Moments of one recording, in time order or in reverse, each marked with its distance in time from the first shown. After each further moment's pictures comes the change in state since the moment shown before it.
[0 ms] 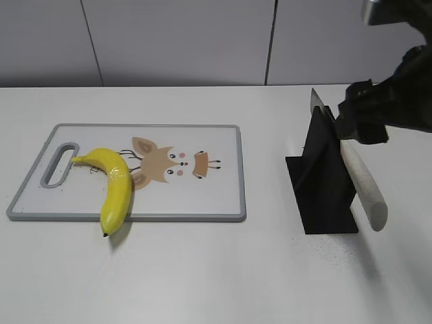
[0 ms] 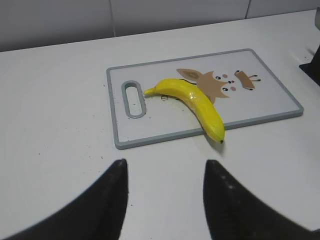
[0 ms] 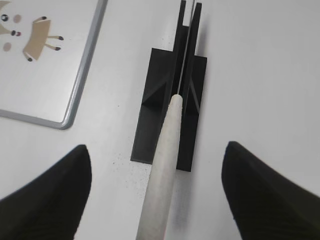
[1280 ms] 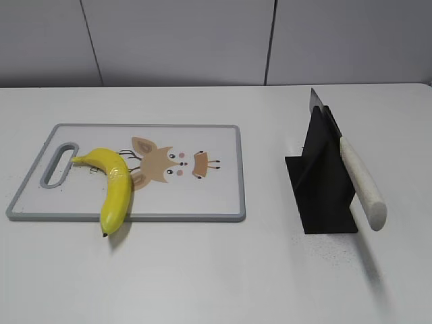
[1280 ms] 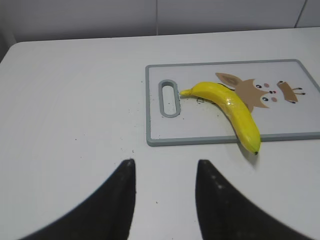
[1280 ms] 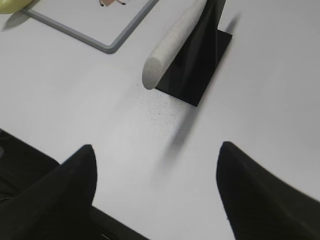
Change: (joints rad) left arm 0.172 0.000 0.000 0.000 -0.002 -0.002; right arm 0.000 -0.966 0.473 0.246 0.164 -0.463
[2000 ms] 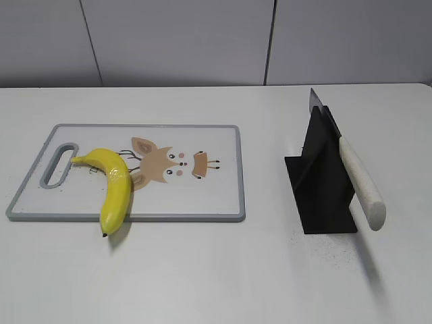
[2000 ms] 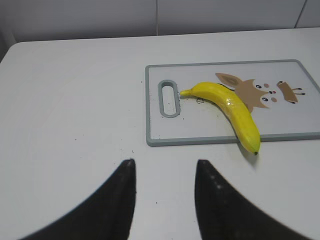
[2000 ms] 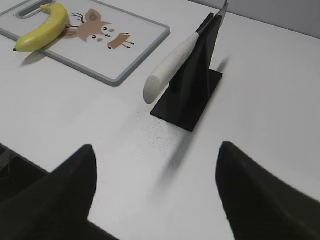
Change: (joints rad) left arm 0.002 -0.002 0.000 -0.001 -0.001 0.002; right arm 0.000 -0.306 0.031 0.011 0.061 -0.039
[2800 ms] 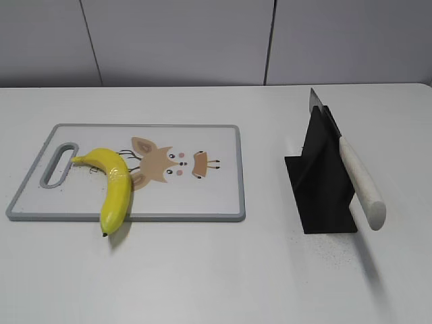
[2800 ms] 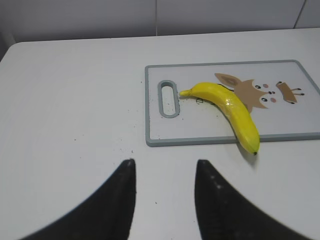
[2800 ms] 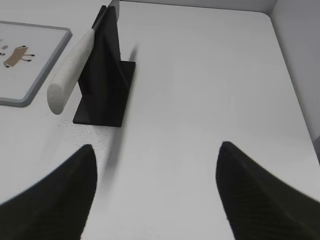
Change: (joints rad) left arm 0.000 0.000 0.000 -0.002 0.000 -0.002; right arm -0.414 0.000 0.000 0.006 0.000 -0.002
